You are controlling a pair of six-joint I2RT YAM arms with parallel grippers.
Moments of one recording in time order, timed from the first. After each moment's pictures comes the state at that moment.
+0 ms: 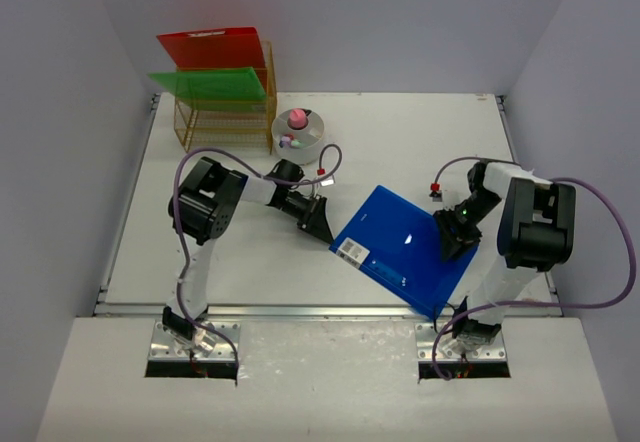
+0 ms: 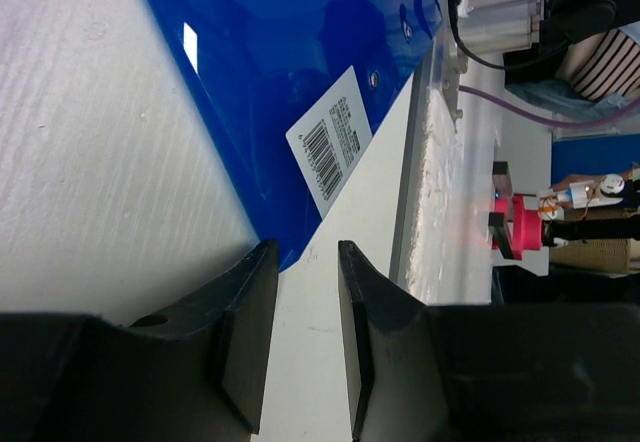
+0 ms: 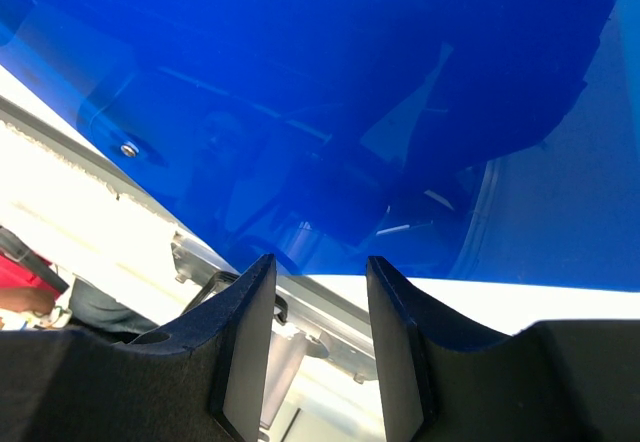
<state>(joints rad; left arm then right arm) -0.43 2.16 1.16 -0.17 1.21 -0.02 -0.20 1.81 1.01 -1.09 -0.32 -0.58</state>
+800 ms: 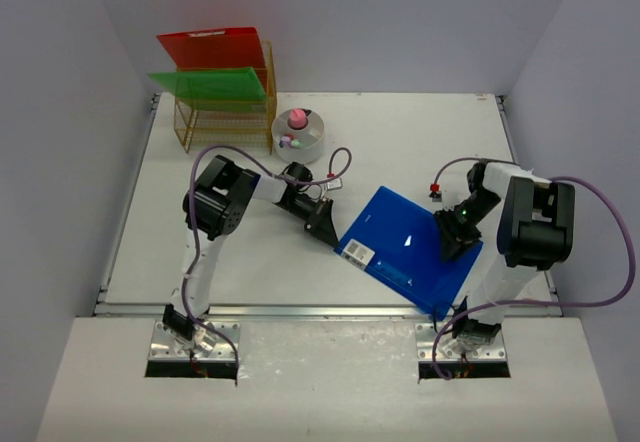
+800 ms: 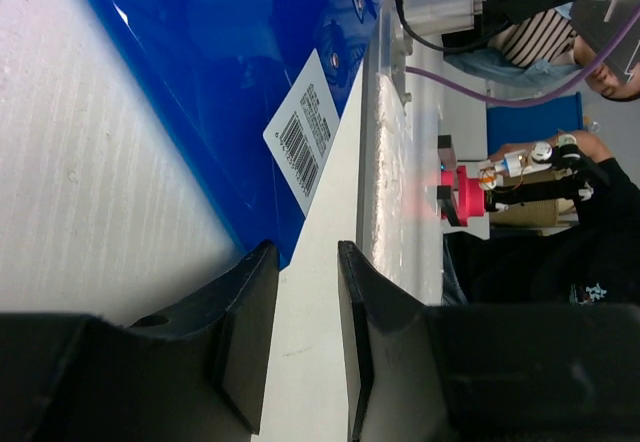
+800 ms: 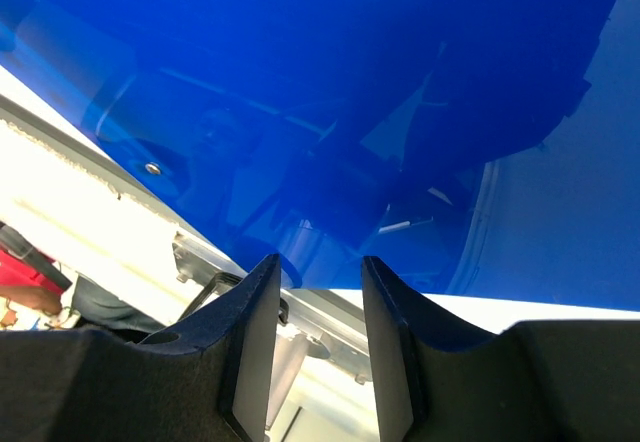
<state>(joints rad) -0.47 2.26 1.27 -0.29 1.35 0.03 -0.20 1.82 1.01 -1.09 -0.33 -0.58</state>
